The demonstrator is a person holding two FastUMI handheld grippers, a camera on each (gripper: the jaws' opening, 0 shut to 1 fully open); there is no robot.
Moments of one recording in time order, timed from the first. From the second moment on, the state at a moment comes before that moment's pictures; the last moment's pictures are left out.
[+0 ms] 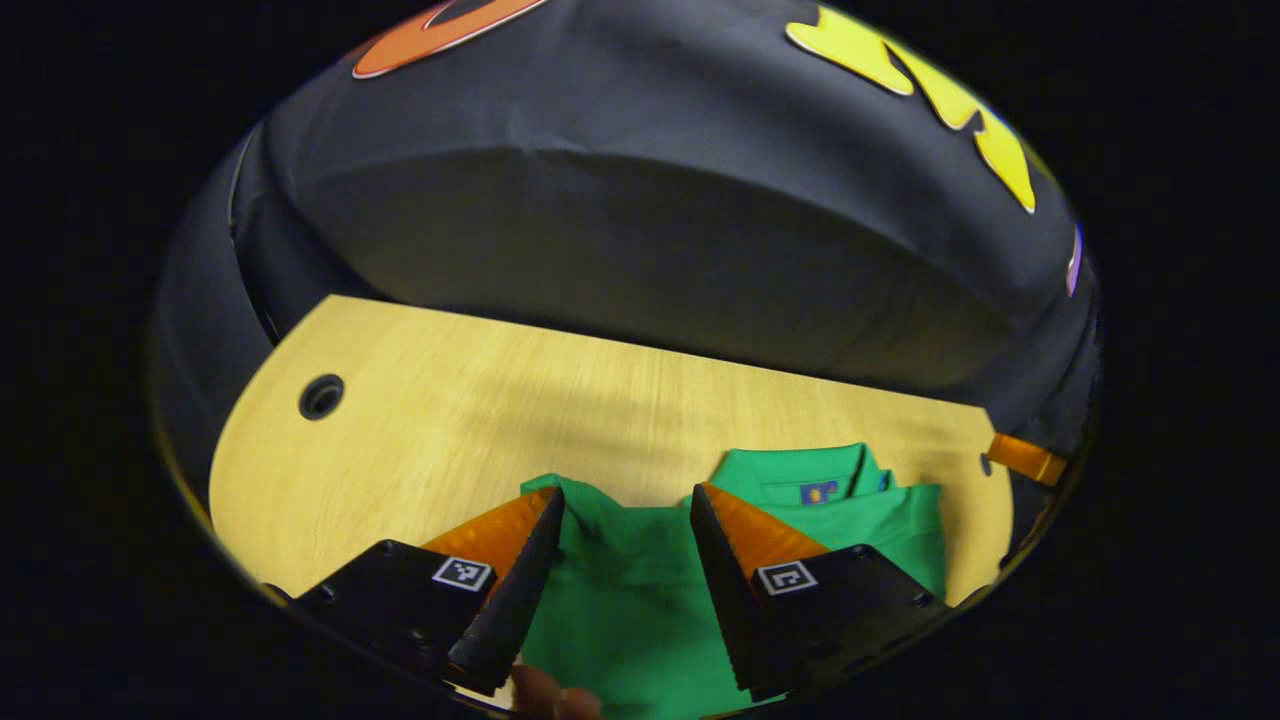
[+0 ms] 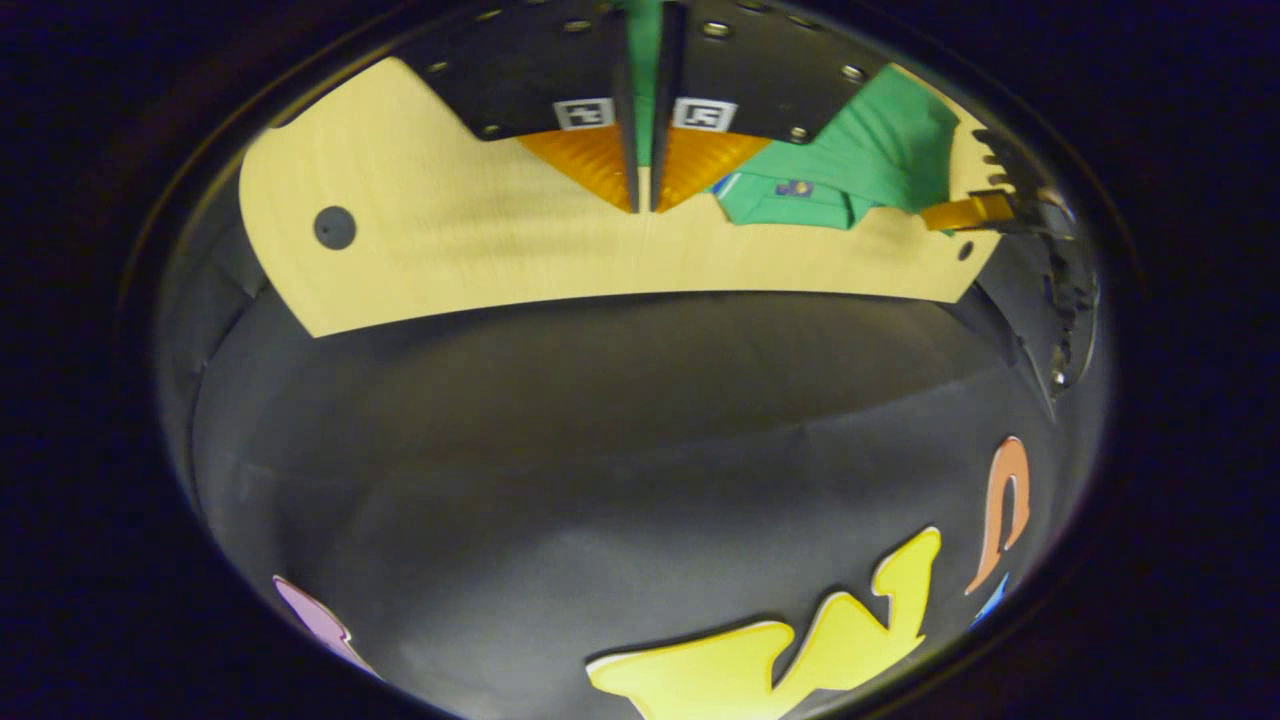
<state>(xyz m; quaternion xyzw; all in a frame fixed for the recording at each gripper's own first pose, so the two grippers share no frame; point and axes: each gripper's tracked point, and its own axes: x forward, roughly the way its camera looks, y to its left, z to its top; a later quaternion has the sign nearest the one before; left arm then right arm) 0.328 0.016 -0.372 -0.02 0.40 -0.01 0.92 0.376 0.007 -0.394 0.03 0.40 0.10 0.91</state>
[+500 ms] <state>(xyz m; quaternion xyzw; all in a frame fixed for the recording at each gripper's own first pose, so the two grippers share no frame) 0.320 0.006 -0.315 0.07 0.31 -0.03 0.95 0.355 0.012 -0.370 0.01 0.37 0.11 0.92</state>
